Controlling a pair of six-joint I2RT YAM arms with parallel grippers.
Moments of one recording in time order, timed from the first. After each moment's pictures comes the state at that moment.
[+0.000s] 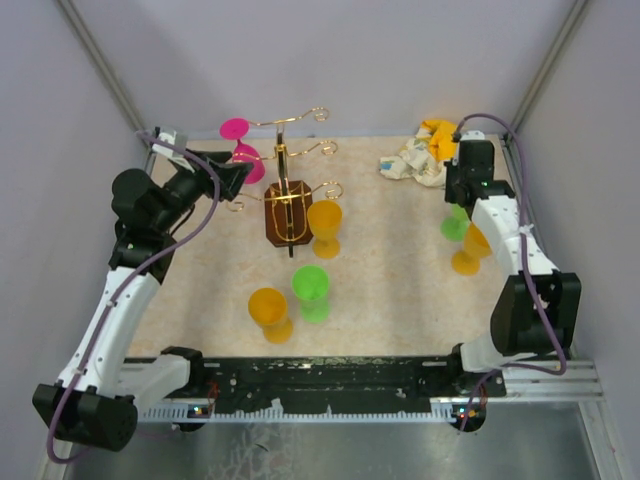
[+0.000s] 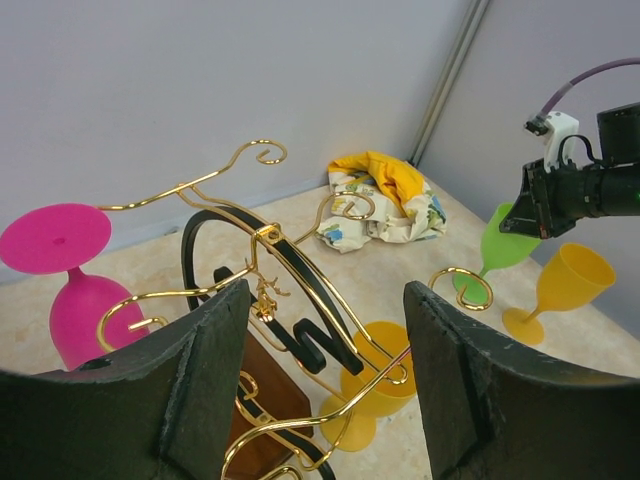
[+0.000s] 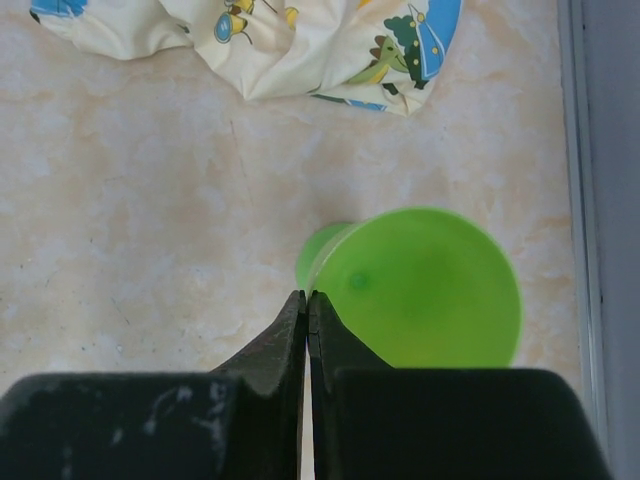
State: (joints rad) left arm -0.20 1.01 1.03 0.15 0.45 -0.27; right arm 0.04 1.48 1.22 -0.44 0.16 0.00
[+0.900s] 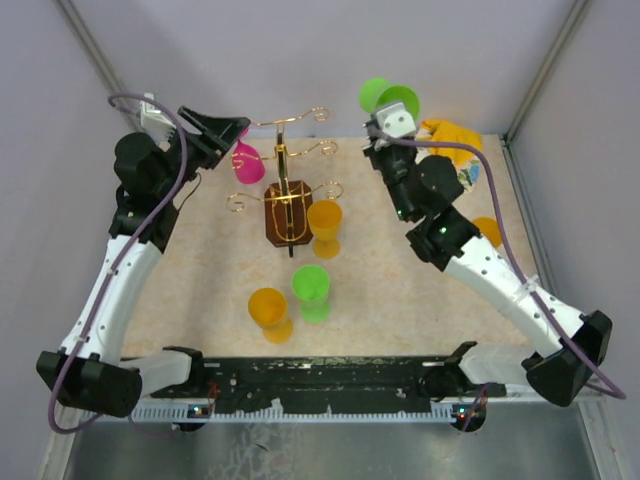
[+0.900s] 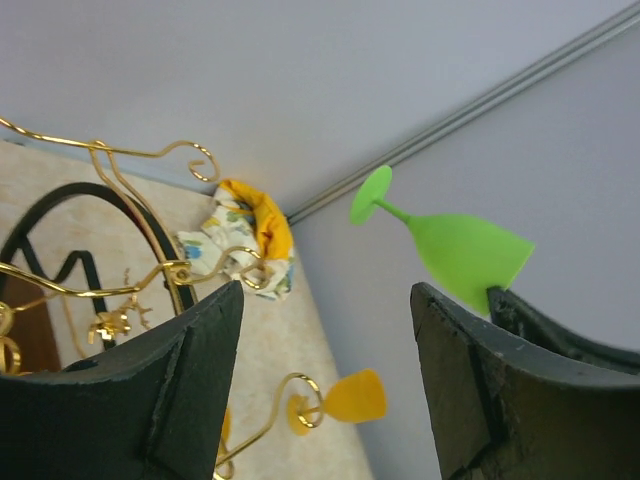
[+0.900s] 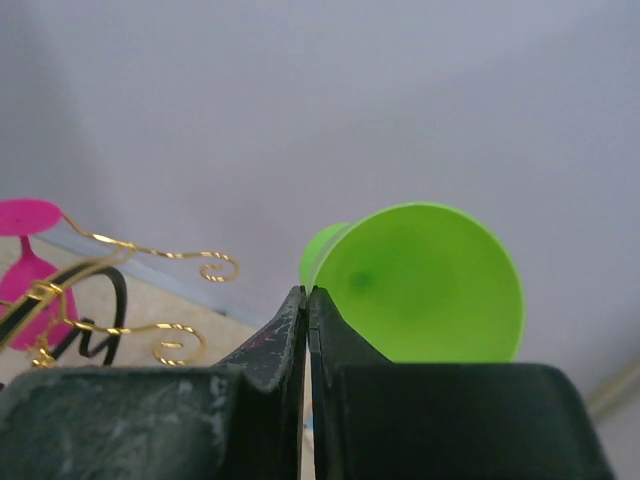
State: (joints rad) left arm -0.20 1.19 1.27 0.03 0.29 -0.90; right arm 0.68 1.22 1.28 0.21 0.37 -0.40
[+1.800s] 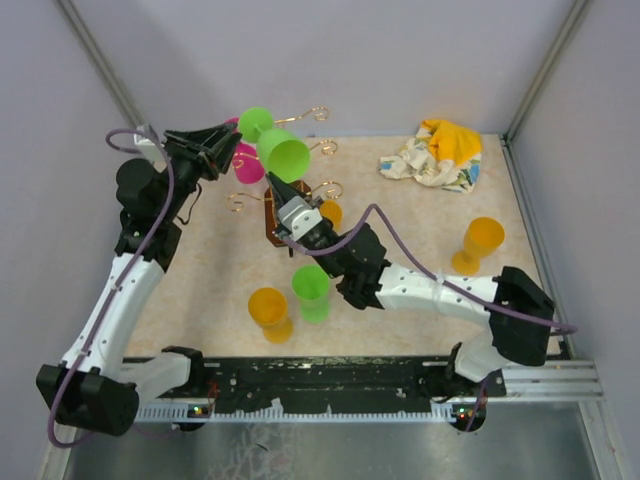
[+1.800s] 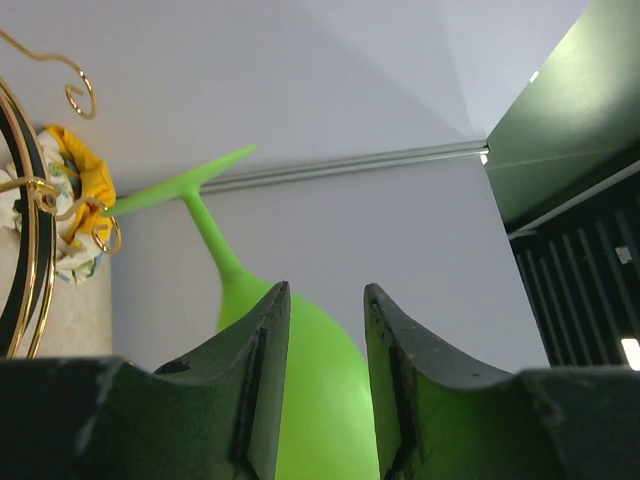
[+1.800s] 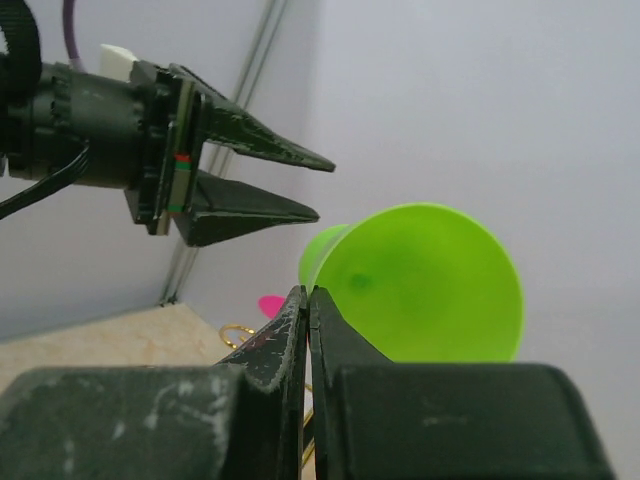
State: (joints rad) left arm -0.20 1.09 1.08 0.23 0.22 -1.55; right arm 1.14 1.47 1.05 1.01 0.28 -0.68
